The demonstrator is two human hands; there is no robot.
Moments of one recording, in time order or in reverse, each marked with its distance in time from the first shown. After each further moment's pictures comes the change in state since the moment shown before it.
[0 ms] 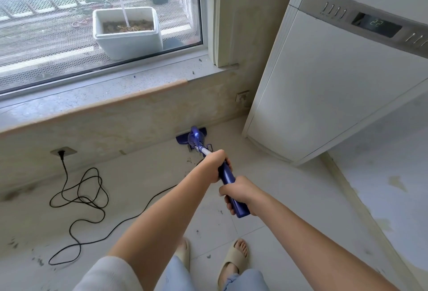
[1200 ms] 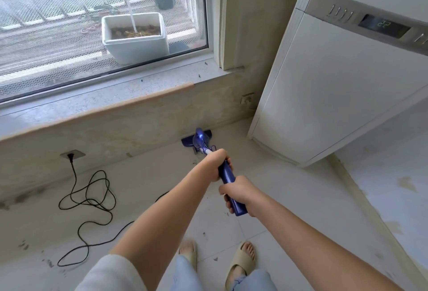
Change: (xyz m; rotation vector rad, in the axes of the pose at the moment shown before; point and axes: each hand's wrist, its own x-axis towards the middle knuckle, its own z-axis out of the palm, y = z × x) left_hand 0.013 0.010 -0.020 -0.079 -0.046 -0.009; right_hand 0.002 -0.011 0.022 0.062 0.012 -0.031
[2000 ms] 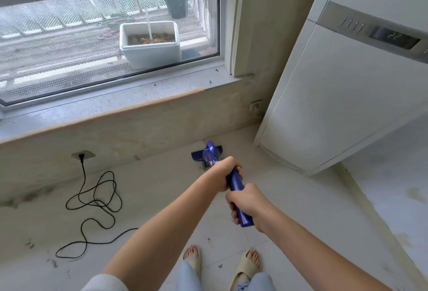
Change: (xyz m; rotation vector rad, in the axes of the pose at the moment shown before) left_hand -0.050 -0.008 -0.021 0.023 -0.095 -0.019; right_hand -0.033 -0.001 0.030 0.103 0.059 -0.044
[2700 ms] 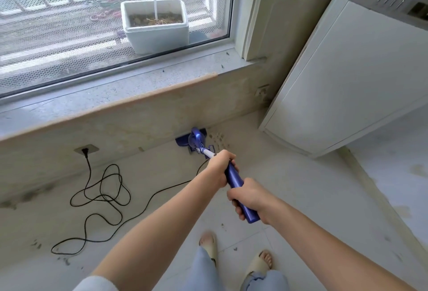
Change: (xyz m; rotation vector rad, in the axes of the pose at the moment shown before) left_hand 0.000 0.007 -0.113 -0.147 0.036 -0.014; right_hand 0.016 -0.011 0.106 -0.102 -0.041 0.038
